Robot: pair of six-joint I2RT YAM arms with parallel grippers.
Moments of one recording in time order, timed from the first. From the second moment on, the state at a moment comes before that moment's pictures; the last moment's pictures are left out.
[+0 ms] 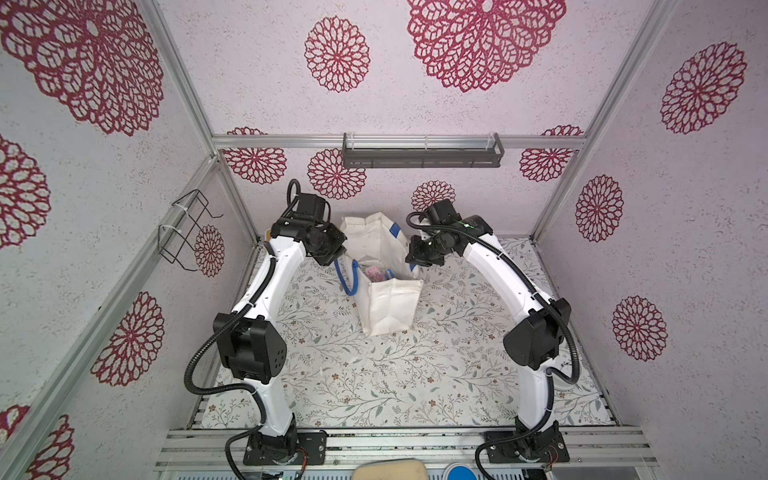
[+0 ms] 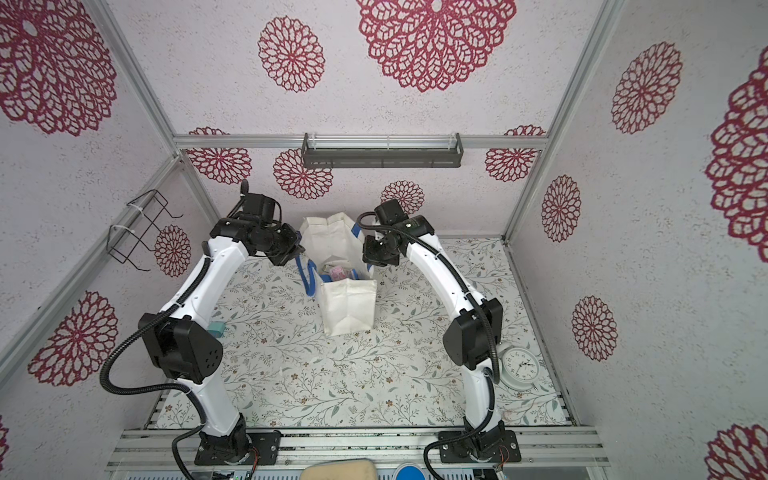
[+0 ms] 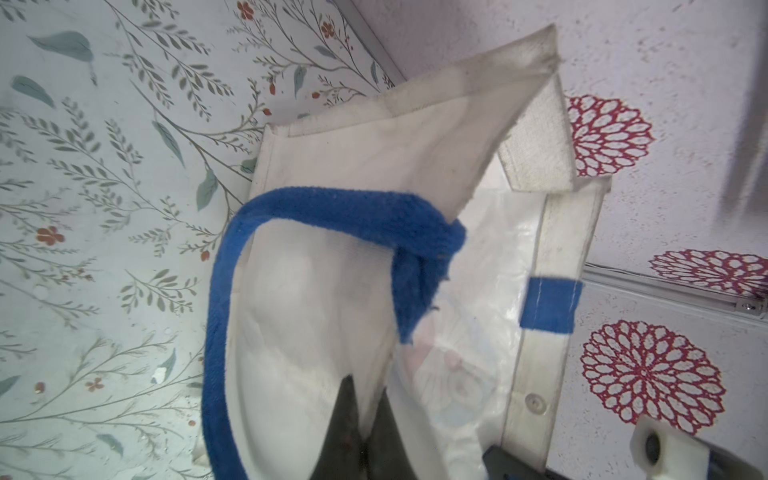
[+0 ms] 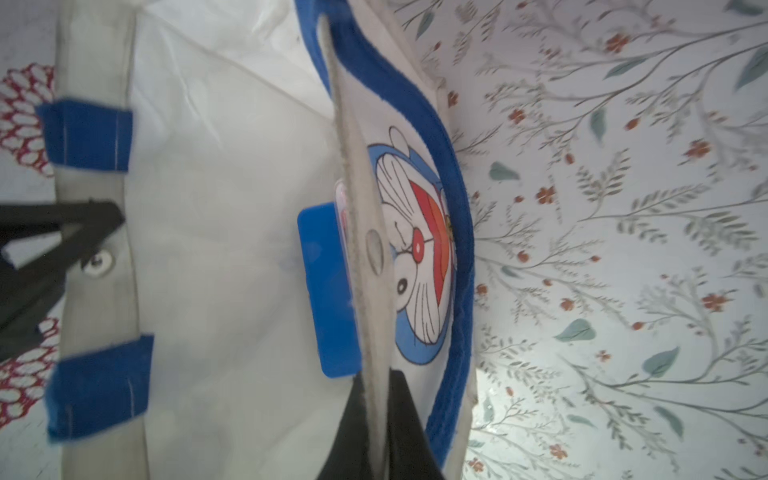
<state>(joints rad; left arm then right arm) -0.18 1.87 1.95 -0.99 0.25 -0.93 0.56 2.01 2.17 -1.08 -0.29 0.56</state>
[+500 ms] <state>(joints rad) -0.13 1.74 1.80 -1.08 0.20 -0.81 0.72 1.74 1.63 -0.77 -0.34 0.77</state>
